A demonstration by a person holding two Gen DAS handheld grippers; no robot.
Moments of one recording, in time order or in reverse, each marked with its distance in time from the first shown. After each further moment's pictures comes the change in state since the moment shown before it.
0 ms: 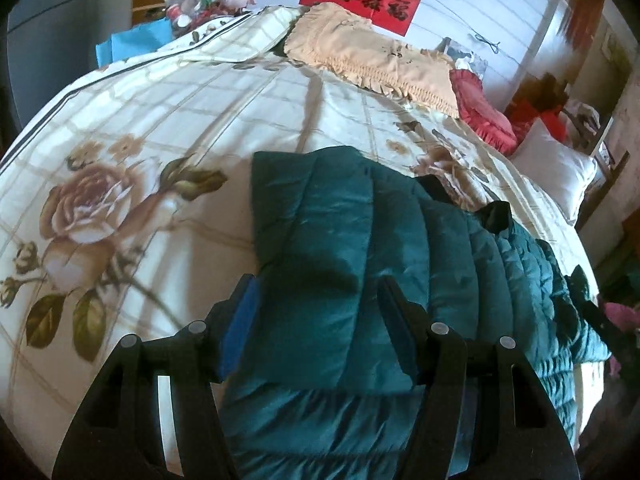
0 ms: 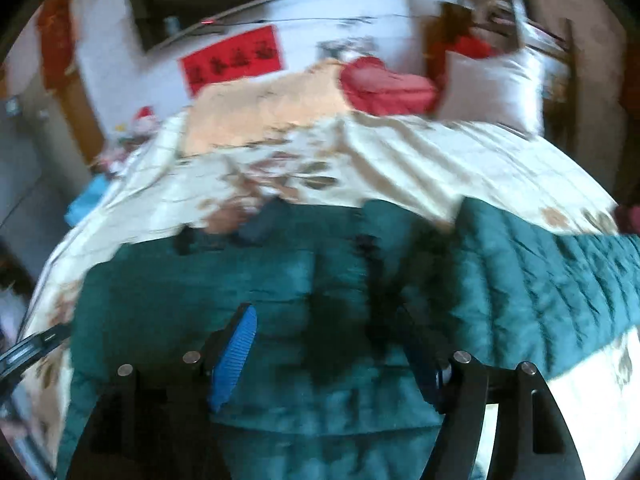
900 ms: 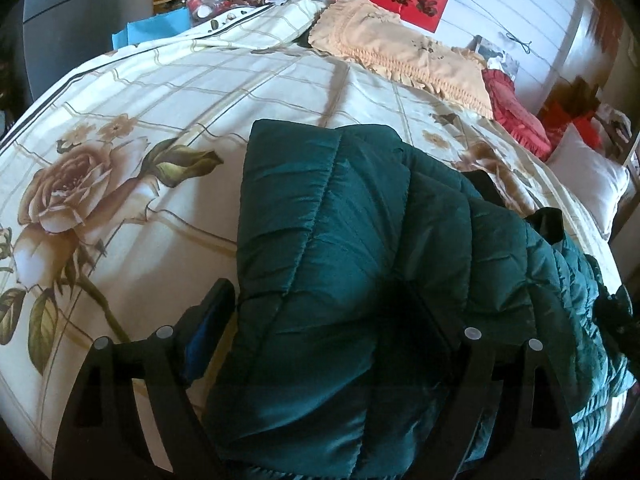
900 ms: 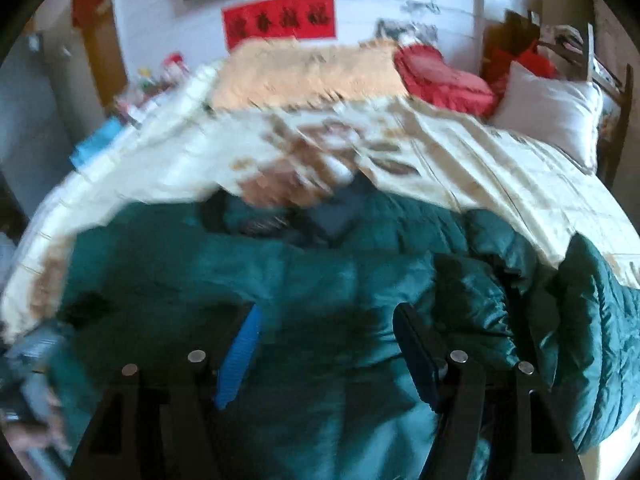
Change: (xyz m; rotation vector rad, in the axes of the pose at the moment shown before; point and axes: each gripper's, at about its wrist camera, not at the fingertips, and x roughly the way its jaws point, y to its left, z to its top) left arm 0.060 0.001 -0.006 -0.047 -0.018 0.094; right arm 0.061 0.063 0.012 -0.137 0.040 0.013
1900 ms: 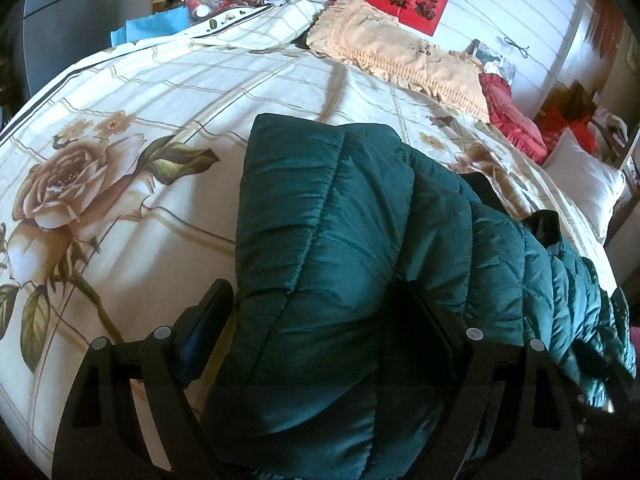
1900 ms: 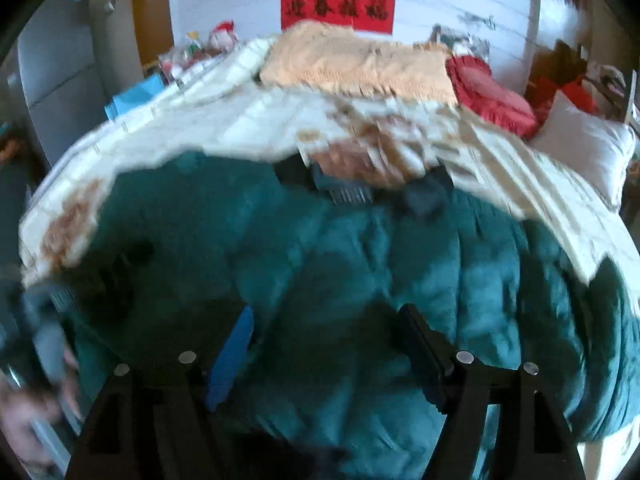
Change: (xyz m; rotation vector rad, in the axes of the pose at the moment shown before) left arm 0.001 -0.001 -0.001 -0.013 -0.005 -0.027; right arm 0.026 0.036 -0.036 -0.114 0.102 0.006
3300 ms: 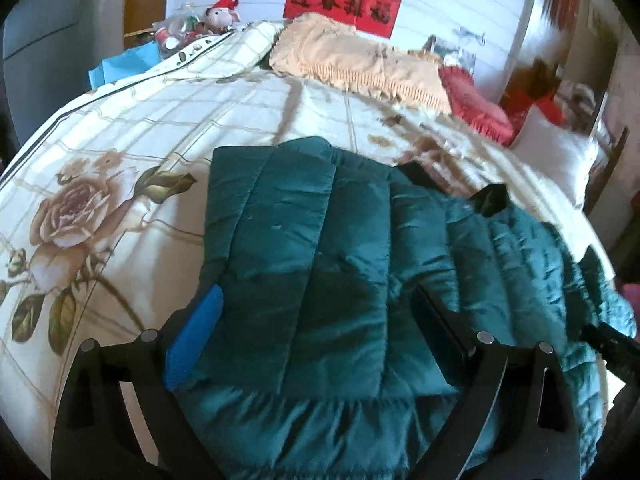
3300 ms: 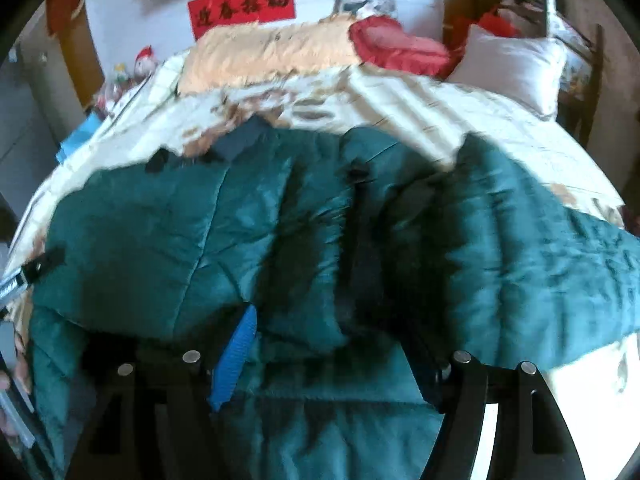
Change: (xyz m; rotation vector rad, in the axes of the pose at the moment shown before) left arm -0.056 -0.026 -0.021 0.111 -0.054 -0.049; right arm -0.066 -0.134 -0.047 0.224 -0.014 -0.115
